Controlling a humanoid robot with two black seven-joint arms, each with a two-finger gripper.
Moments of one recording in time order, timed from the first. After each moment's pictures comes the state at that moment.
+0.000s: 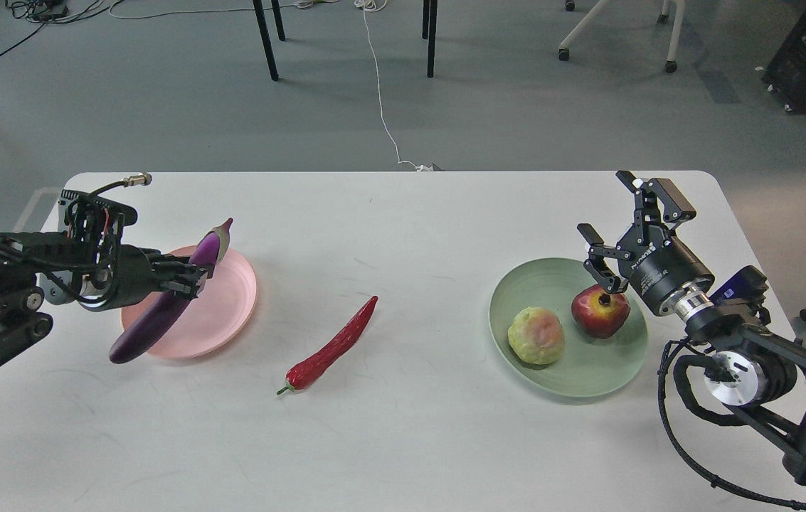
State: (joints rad) left arm -0.73 0.76 -0.39 -1.10 1.79 -0.32 -0.20; right arm 0.48 -0.56 0.54 1.19 -0.13 0.10 0.49
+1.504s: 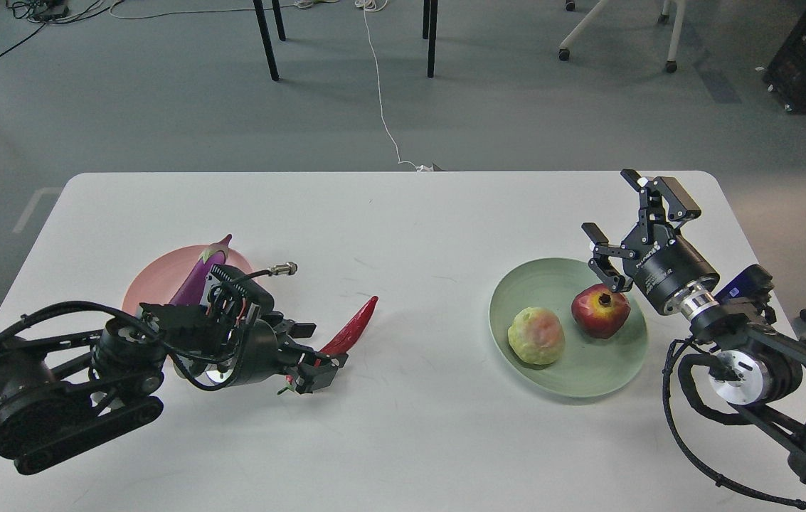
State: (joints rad) left arm -0.67 0.59 -0.29 -1.43 1.90 -0.32 -0.07; right arm 0.49 -0.57 0.54 1.19 -0.13 0.10 0.49
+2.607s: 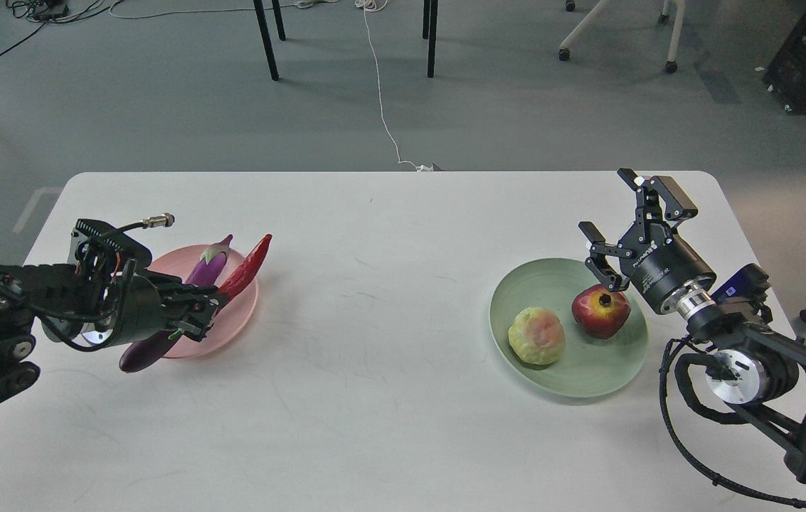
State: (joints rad) left arm -0.67 0.89 -0.38 -1.44 1.89 -0.31 -0.13; right arm 0.49 -0.57 0.54 1.19 -0.13 0.10 0.49
